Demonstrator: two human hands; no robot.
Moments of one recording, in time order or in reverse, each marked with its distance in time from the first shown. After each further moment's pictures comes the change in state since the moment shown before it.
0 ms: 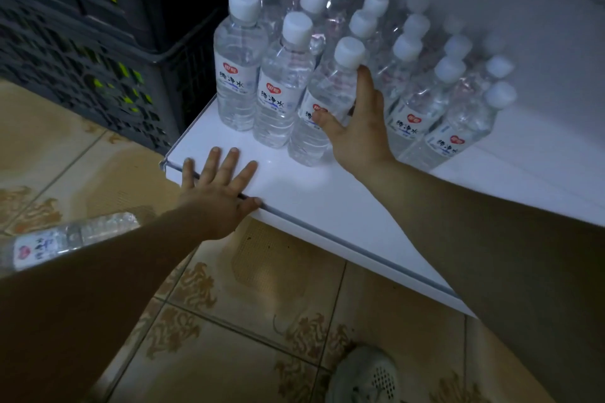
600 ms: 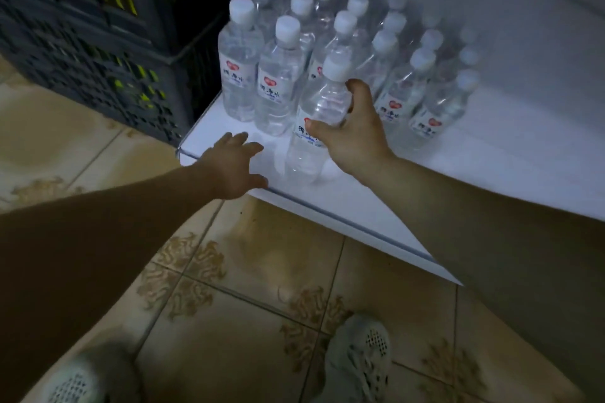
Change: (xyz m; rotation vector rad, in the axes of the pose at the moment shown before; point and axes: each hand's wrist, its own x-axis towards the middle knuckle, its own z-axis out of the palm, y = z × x) left_hand -0.024 0.017 -0.067 -0.289 -0.047 0.018; right_hand -0.048 -0.030 -0.025 0.160 -0.067 0.112
